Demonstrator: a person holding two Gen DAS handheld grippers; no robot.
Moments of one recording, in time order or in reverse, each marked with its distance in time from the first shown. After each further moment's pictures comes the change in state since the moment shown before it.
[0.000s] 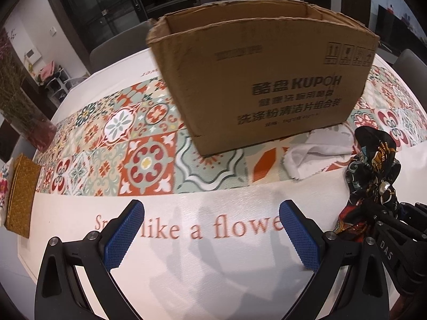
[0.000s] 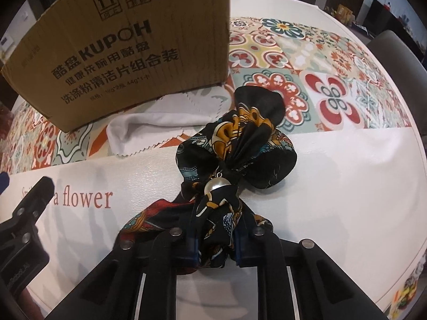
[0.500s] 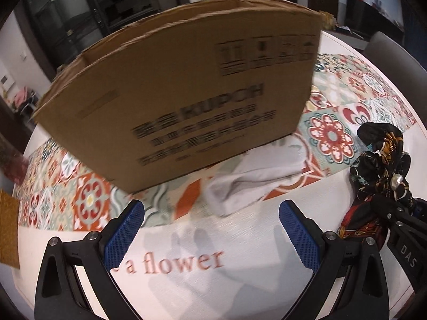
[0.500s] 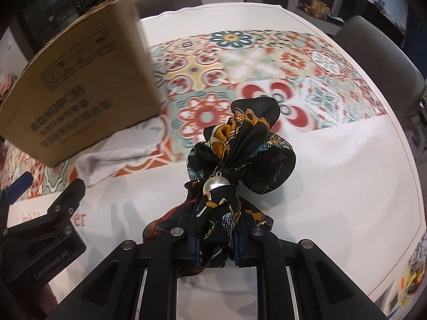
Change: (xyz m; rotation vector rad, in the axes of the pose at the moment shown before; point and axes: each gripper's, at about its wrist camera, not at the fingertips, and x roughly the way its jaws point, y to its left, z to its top) left arm 0.012 -0.080 0.030 0.128 -0.035 -0.106; right arm -0.027 -0.073 0.012 0.117 -0.051 -0.031
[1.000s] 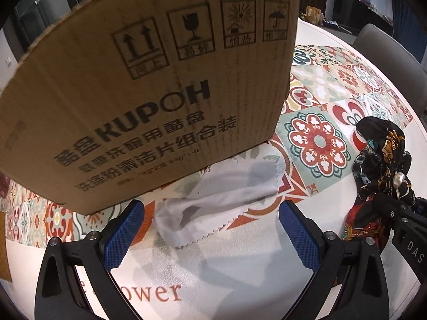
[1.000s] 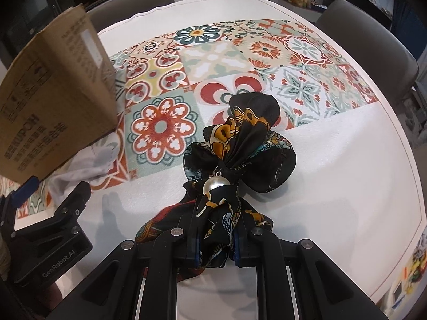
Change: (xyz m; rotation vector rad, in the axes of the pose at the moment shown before) left arm 0.037 -0.033 0.022 0.025 0.021 -0.069; right arm 0.024 -0.039 0.016 0.082 0.023 -0.034
